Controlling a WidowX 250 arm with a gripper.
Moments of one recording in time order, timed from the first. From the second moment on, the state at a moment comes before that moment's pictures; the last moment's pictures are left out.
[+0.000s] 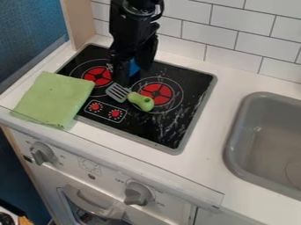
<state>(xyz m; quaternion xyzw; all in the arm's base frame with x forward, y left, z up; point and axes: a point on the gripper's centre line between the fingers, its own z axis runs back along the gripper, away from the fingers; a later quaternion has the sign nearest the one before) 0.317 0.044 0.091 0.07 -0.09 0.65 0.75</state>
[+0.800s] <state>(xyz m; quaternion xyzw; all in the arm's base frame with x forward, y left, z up) 0.318 0.038 0.051 0.08 -0.08 0.64 0.76</state>
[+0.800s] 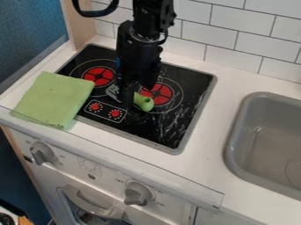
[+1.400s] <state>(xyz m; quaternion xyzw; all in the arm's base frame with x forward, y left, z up) 0.320 0.033 0.033 0.07 -0.07 0.64 0.77</state>
